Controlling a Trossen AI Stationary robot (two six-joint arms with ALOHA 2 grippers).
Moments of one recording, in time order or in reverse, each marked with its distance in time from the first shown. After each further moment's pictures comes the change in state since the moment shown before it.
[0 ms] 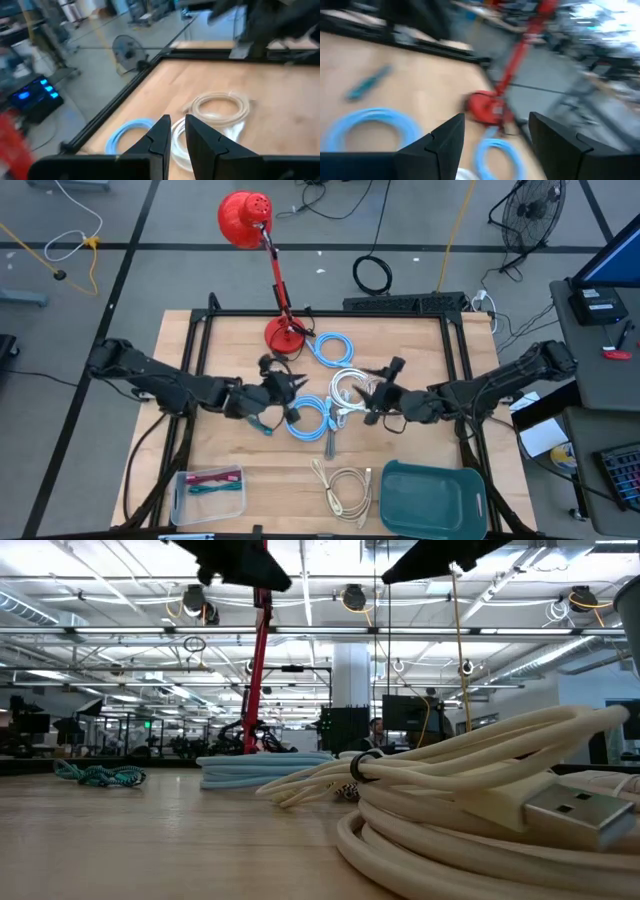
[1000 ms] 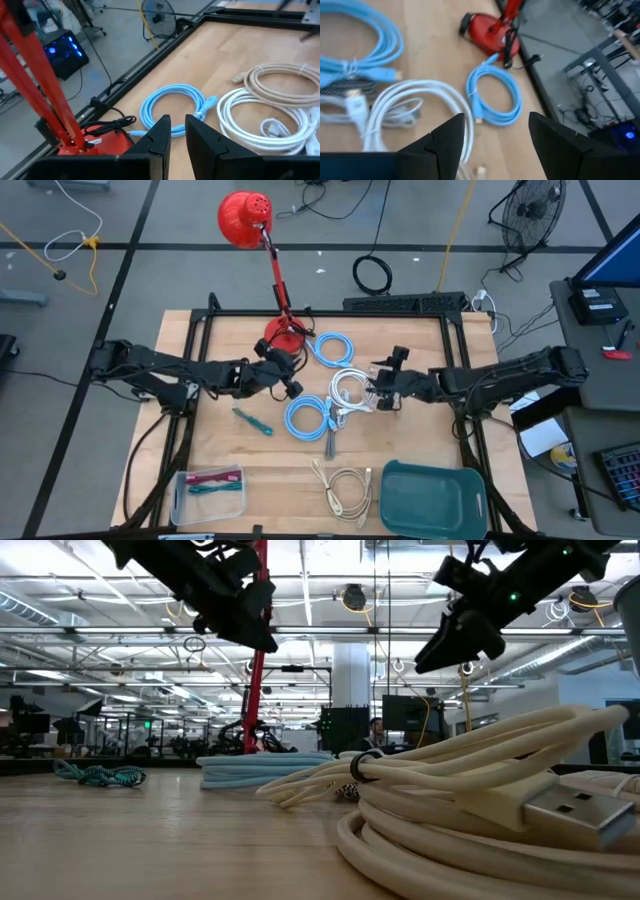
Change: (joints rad) left arm 0.215 0.003 -0.081 -0.053 0.062 -0.093; right arm -0.256 -0.116 -0.187 -0.181 -0.218 -0.033
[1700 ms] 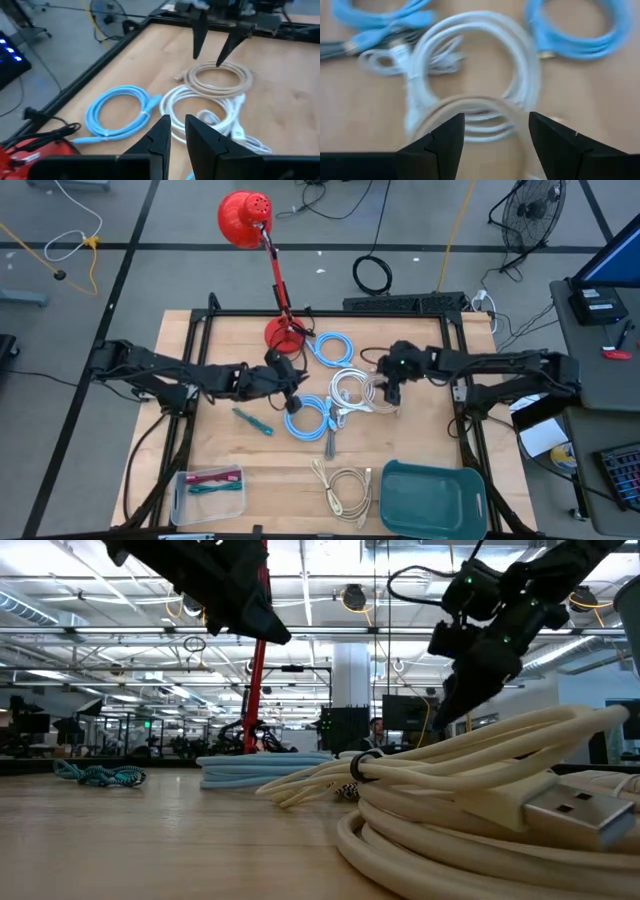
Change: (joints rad) left arm -0.065 0.000 0.000 0.039 0.212 -0.009; right arm -0.354 0.097 -0.043 -0.117 -0.708 0.140
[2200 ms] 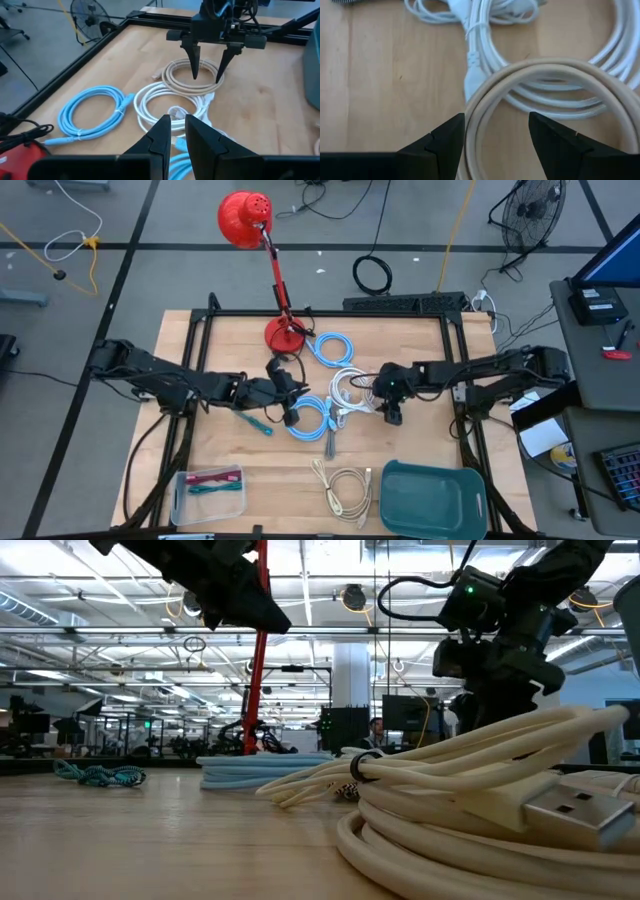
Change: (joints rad) left arm -0.087 0.000 0.000 0.001 -0.001 -0.046; right arm 0.165 0.114 0.000 -0.057 -0.023 0.087
